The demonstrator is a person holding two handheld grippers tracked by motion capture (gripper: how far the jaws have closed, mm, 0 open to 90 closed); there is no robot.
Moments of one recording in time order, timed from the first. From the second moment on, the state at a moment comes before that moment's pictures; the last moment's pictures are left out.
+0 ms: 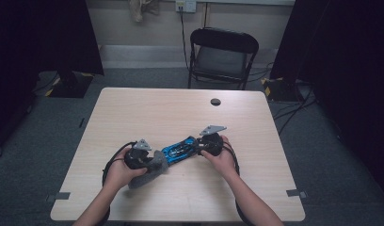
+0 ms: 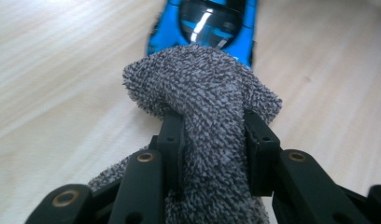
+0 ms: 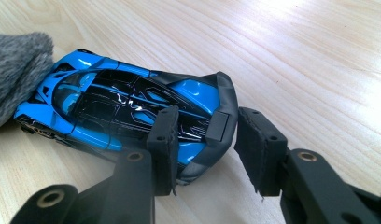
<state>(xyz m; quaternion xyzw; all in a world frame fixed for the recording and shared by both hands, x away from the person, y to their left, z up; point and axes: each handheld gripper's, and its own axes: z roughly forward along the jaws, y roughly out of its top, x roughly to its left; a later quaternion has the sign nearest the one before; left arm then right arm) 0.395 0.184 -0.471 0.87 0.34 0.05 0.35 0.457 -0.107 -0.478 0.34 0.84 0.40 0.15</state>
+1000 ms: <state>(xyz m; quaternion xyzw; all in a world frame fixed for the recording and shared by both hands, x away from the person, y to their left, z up) 0.468 0.187 -0.463 0.82 0.41 0.06 0.40 0.458 -0.110 -0.479 0.34 0.84 0.41 0.14</state>
